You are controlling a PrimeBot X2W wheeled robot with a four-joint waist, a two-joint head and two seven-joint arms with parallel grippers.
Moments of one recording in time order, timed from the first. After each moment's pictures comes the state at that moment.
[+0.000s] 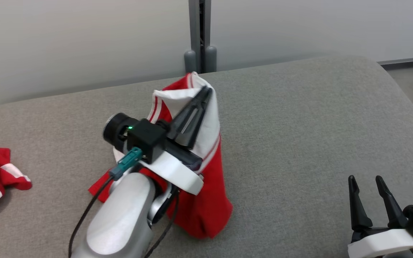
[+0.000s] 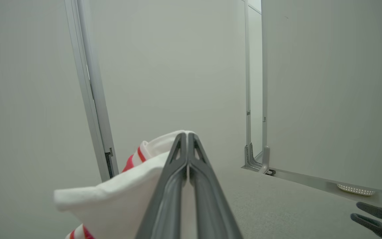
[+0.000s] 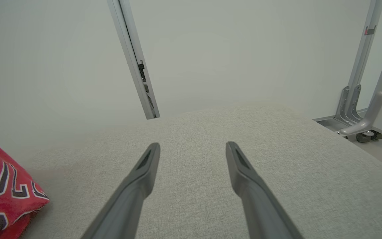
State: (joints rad) left arm -0.49 0.05 -0.44 0.23 -0.27 -0.11 -0.22; right arm -0.01 -0.06 -0.03 0.24 0.25 0.13 -0.26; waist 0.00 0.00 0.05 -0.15
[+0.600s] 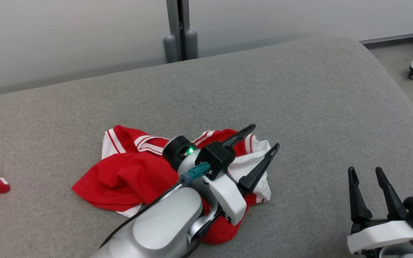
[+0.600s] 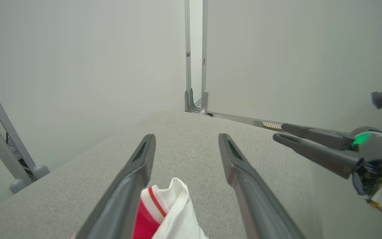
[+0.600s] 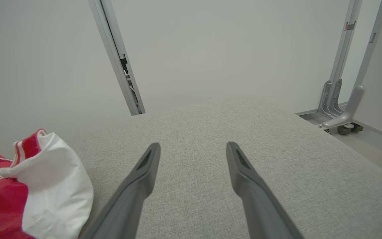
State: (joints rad) left arm -0.67 0.05 -1.00 0.50 -0.58 0.00 -0.26; right arm -0.05 -0.06 -0.03 0.24 0.25 0.13 -0.26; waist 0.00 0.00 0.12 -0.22
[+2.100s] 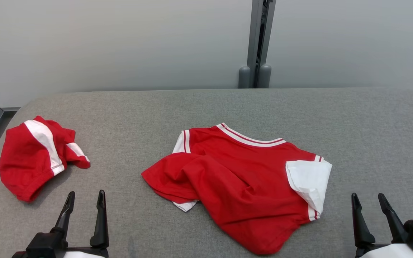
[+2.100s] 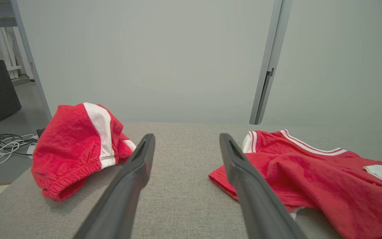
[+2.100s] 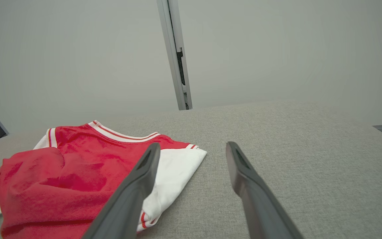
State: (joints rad) left arm 0.09 0.13 -0.06 0.12 -0.25 0.04 -0.26; right arm 0.04 -0.07 -0.04 0.26 0.24 0.13 -0.26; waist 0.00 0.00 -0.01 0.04
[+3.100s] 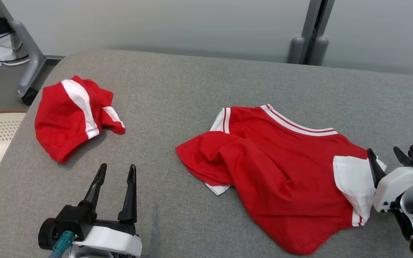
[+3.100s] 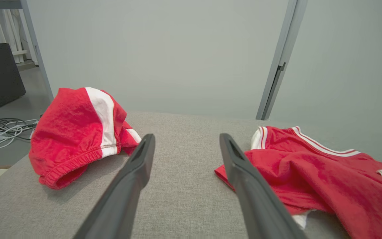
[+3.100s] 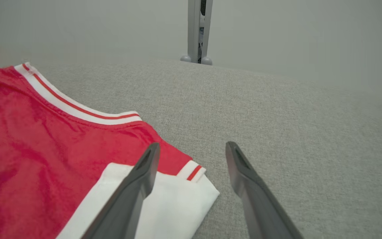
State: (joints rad) left arm -0.03 0.05 -0.11 0.16 -0.21 -0.02 -0.26; right arm -0.51 -0.28 0.14 0.91 0.27 0.13 -0.15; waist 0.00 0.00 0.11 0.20
